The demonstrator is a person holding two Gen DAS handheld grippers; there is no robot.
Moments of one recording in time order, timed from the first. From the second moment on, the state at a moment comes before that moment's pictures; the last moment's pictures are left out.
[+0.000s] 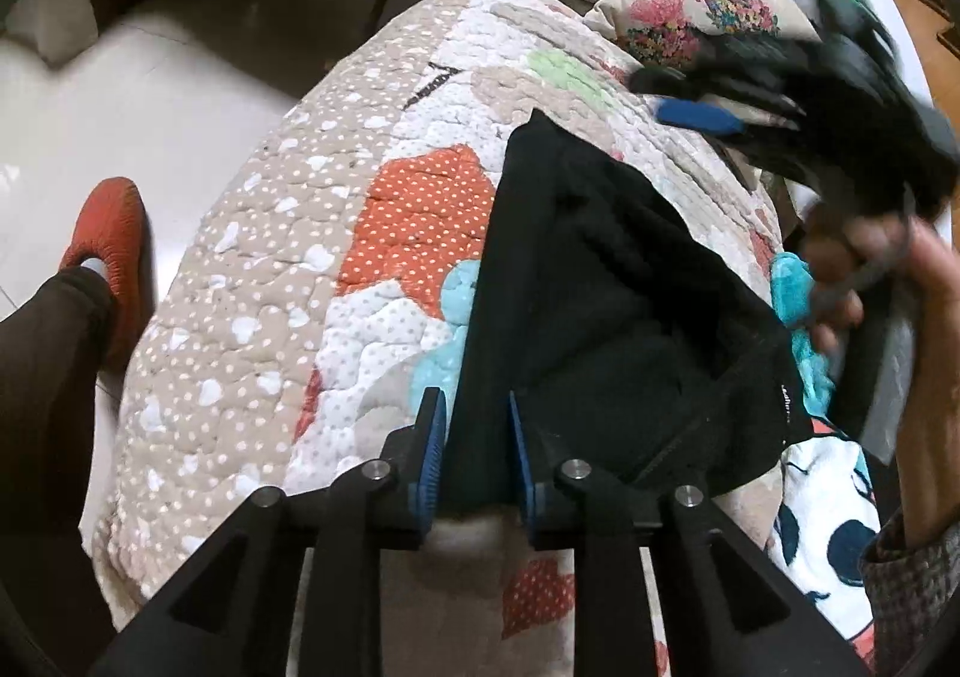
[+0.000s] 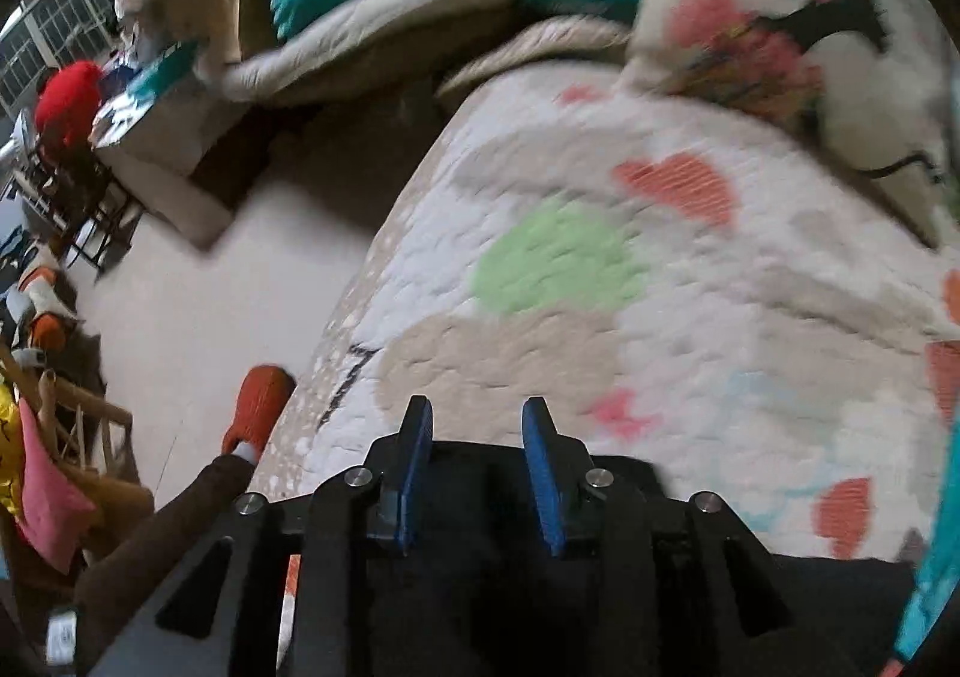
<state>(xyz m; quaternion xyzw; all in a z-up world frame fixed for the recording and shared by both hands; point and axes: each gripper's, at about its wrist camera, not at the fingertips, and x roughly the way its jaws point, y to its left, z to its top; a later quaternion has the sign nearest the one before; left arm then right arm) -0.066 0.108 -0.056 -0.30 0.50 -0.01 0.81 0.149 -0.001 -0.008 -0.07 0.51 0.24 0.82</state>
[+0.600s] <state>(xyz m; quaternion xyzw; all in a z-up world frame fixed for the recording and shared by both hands) -0.100 0.067 0.035 -0.15 0.45 0.02 0.88 0.019 -0.189 -0.036 0.15 0.51 0.20 0.82</state>
